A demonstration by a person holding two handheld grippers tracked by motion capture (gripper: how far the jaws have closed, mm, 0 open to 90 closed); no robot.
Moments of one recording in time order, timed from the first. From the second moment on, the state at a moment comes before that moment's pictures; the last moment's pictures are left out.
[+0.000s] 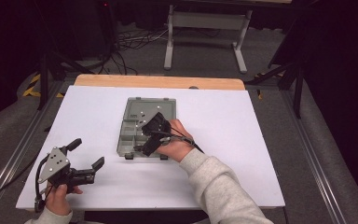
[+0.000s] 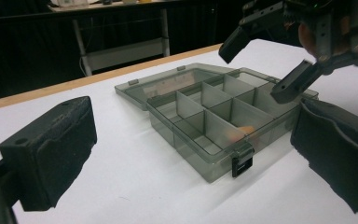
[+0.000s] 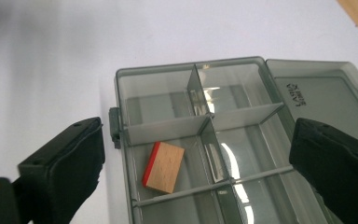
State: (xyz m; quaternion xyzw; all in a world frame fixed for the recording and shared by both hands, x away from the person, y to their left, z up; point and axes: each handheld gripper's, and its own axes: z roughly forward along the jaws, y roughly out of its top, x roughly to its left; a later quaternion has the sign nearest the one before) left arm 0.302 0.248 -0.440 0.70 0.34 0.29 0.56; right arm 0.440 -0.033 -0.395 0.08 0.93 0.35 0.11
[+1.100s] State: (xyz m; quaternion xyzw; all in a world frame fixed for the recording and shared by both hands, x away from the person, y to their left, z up) left arm 0.302 0.248 -0.440 0.70 0.34 0.29 0.56; right arm 0.399 -0.079 -0.350 0.09 0.89 0.42 0.14
